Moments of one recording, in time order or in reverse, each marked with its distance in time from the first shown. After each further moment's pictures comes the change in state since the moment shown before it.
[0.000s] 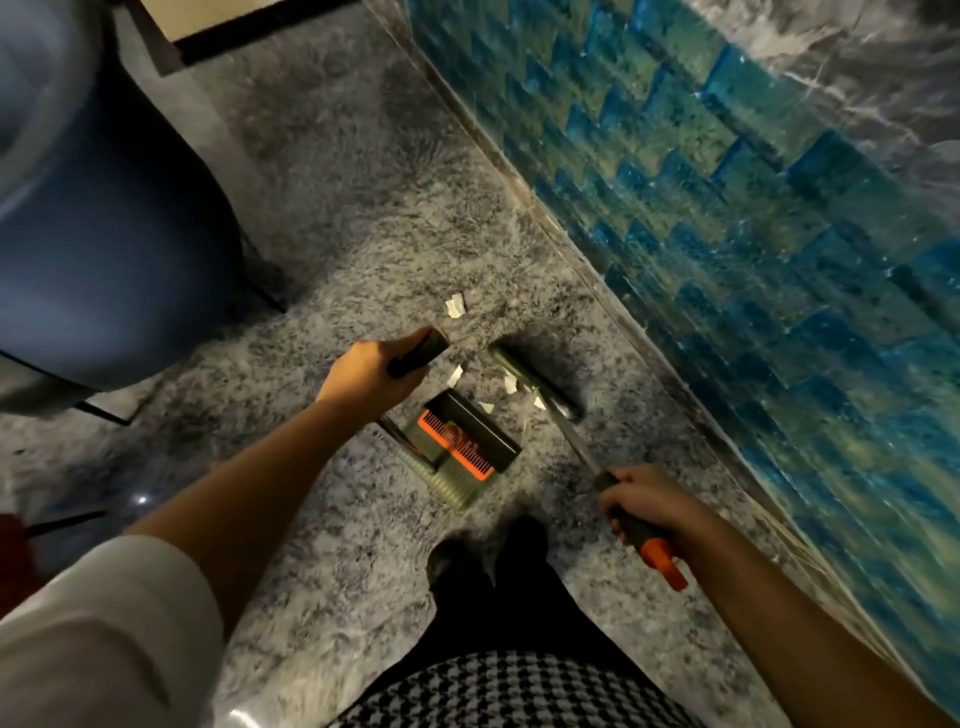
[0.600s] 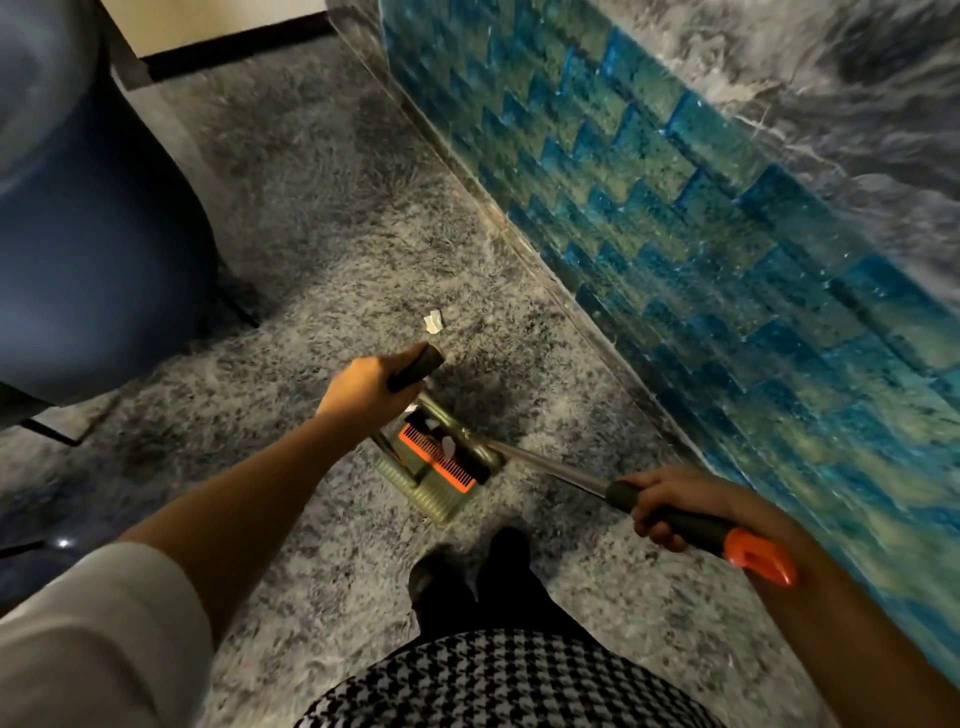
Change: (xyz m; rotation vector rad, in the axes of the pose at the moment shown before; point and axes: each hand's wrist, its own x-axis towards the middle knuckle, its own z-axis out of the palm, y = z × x) left_hand -0.029 -0.021 -0.002 -0.032 -0.017 0.035; right_hand -0.067 -0.005 0.000 0.109 -0.185 0.064
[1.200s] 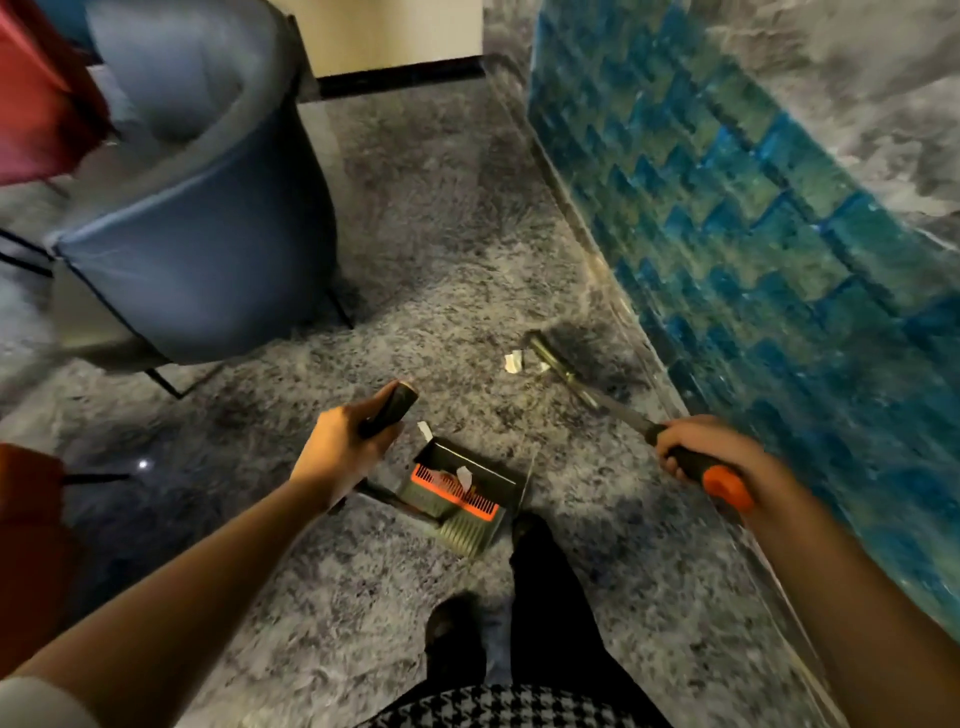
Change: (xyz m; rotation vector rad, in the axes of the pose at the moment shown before) left_hand -0.044 -0.073 -0.031 -0.352 0.327 -0.384; right_hand 0.101 -0.153 -0.001 -0.141 0.229 -0.187
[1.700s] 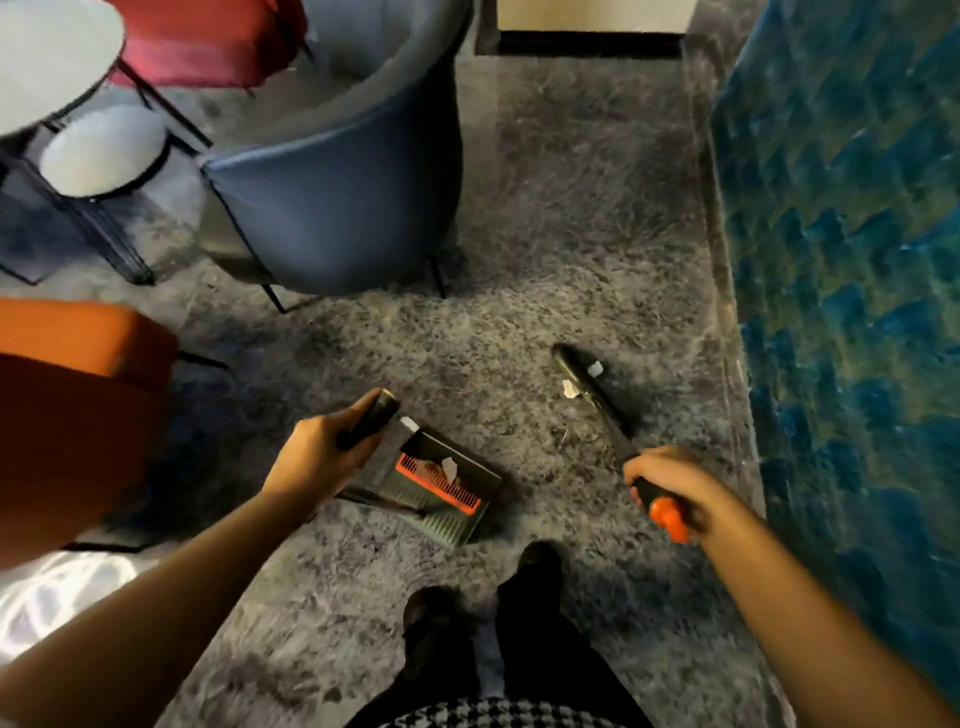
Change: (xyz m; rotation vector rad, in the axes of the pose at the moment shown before) left_hand -0.005 0.014 -0.013 0.099 0.223 -0.304; right_hand 0.102 -0.086 0.051 -0.391 -0.149 -0.080
